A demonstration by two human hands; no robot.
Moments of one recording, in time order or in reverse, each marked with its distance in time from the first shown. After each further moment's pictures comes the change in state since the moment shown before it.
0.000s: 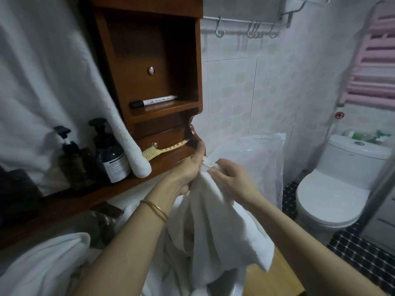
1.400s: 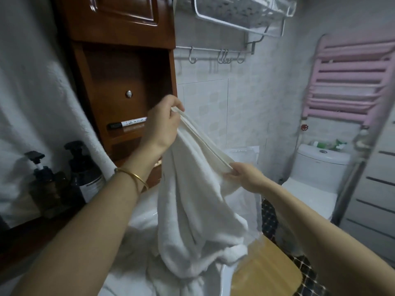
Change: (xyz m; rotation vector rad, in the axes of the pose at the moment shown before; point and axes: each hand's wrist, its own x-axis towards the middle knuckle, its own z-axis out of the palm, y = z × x) left_hand -0.015 0.116 0.000 0.564 0.450 0.953; right_hand 0.030 0.021 -0.103 -0.616 -0.142 0.185
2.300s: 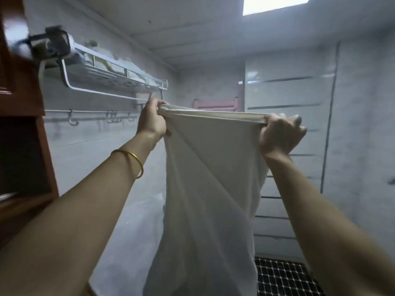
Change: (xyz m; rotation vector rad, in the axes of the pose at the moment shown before) left_hand 0.102 0.186 0.137 -0.613 -0.154 0.056; right_hand -0.149 0.035 -0.286 -0.698 1.420 0.622
